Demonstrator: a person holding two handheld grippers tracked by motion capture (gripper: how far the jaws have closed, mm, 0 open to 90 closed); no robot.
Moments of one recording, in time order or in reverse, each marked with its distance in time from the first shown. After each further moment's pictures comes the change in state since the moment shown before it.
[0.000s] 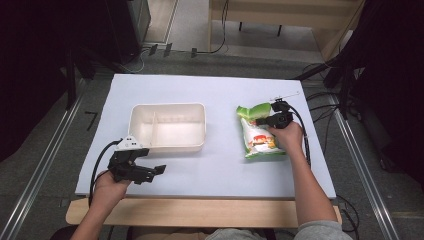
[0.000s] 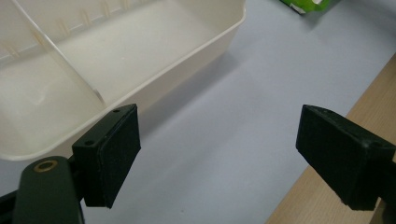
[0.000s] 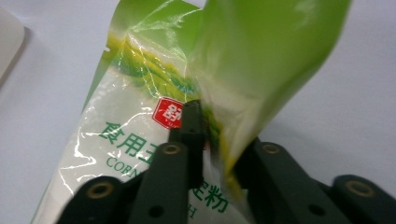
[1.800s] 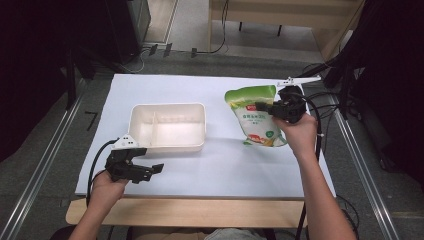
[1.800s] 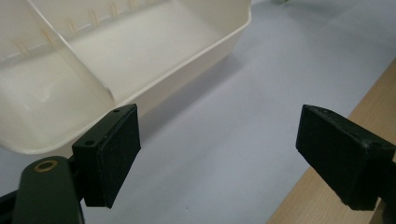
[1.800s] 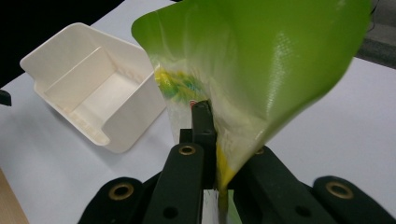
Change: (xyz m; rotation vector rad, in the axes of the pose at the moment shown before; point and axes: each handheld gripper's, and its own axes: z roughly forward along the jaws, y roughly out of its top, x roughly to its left) left arm 0.005 -0.001 -0.004 -0.008 0.000 -0.021; right arm 0.111 0.018 -0.127 -0.239 0.038 -0.217
